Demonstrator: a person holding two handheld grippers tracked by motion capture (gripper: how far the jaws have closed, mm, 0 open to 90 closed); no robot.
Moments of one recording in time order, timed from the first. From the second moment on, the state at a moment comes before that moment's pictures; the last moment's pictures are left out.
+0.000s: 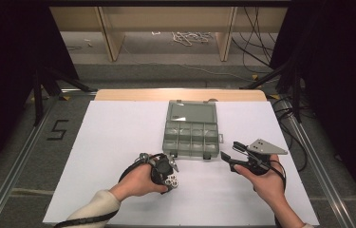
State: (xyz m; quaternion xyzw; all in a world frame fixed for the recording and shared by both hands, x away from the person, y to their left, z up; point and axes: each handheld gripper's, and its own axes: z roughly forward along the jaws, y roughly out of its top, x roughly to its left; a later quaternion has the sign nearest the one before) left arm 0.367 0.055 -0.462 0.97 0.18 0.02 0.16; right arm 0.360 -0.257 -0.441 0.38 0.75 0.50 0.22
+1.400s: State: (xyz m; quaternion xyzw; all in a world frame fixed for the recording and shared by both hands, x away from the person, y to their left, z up) left arm 0.360 0.053 -0.455 0.97 0.19 0.04 0.15; right arm 0.361 -0.257 -0.444 0.39 0.74 0.51 0.21
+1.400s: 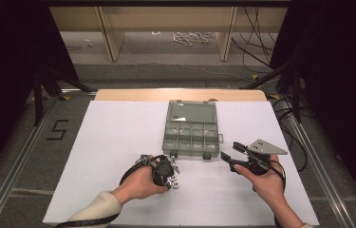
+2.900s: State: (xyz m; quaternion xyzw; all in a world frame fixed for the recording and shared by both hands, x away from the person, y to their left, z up) left arm 0.379 0.050 -0.409 0.91 0.27 0.09 0.29; right arm 0.353 -0.258 -0.440 0.38 0.72 0.54 0.22
